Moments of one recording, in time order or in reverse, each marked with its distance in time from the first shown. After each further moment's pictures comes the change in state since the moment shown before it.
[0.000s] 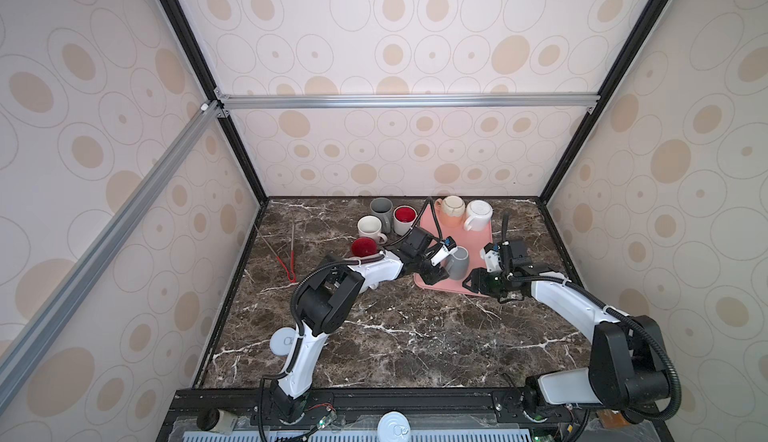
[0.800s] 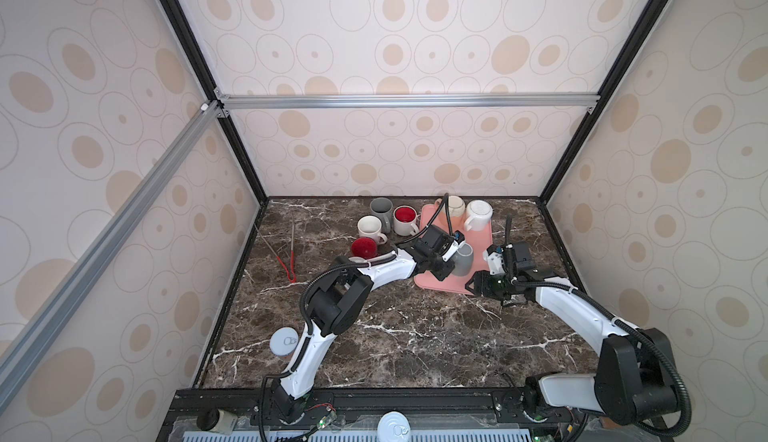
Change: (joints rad) left arm -0.047 0.069 0.162 -0.099 -0.143 -0.128; right arm 0.000 -0.065 -0.019 -0.031 0.018 -0.011
